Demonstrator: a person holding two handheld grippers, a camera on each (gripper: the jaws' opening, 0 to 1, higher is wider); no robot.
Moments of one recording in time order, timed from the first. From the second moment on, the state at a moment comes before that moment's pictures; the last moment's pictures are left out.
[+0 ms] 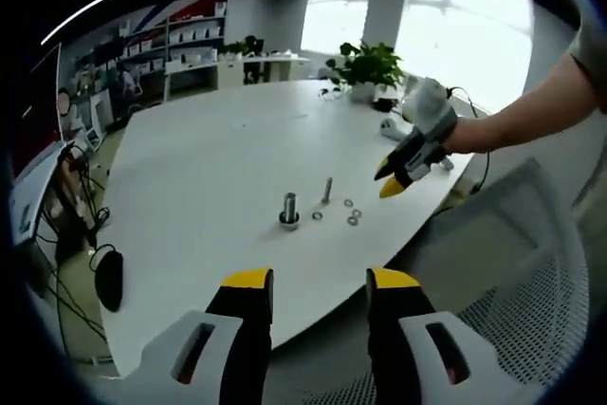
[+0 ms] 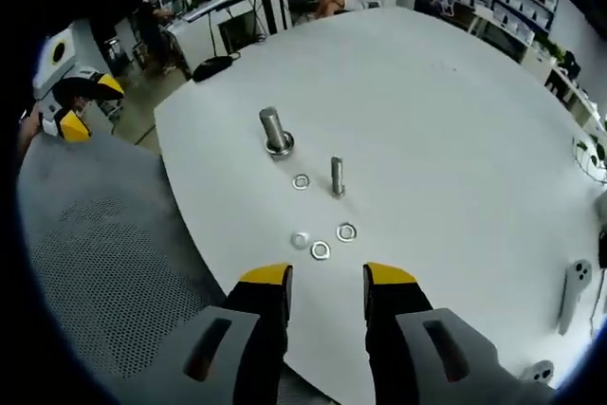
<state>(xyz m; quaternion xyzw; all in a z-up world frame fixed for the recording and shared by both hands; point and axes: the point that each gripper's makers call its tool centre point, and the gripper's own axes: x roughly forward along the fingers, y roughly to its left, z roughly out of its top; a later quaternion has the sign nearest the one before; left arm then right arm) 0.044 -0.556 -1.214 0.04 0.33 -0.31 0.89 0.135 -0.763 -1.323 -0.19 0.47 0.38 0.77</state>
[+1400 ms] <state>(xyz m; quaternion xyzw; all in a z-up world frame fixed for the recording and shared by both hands) 0.043 -0.559 -1.212 0.03 0.33 -0.32 0.89 0.142 -0.749 -1.375 -0.43 0.48 0.50 0.57</state>
